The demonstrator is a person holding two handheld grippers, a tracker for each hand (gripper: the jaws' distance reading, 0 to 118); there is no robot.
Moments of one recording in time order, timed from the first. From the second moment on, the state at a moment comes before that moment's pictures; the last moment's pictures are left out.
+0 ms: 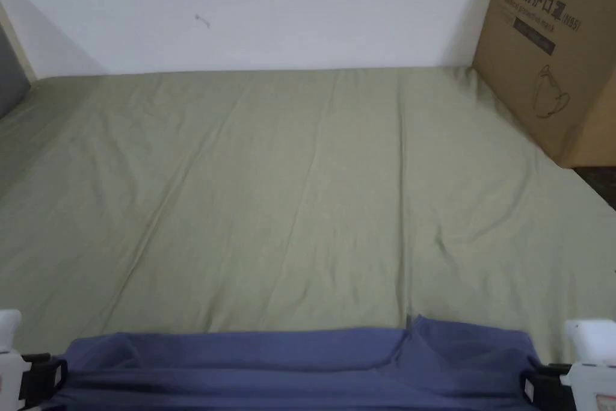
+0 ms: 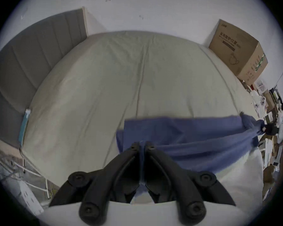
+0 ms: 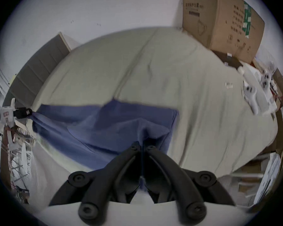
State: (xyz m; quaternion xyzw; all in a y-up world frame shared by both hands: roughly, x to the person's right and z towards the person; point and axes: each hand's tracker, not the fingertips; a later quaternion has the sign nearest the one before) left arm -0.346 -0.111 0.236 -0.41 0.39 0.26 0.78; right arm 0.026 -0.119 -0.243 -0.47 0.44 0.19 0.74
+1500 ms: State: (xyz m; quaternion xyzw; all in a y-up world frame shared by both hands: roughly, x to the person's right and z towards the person) left arm -0.362 -0.133 0.303 -0.24 0.36 0.46 0.77; right arm -0.084 -0.116 -0.152 -0.43 0.50 0.18 0.73
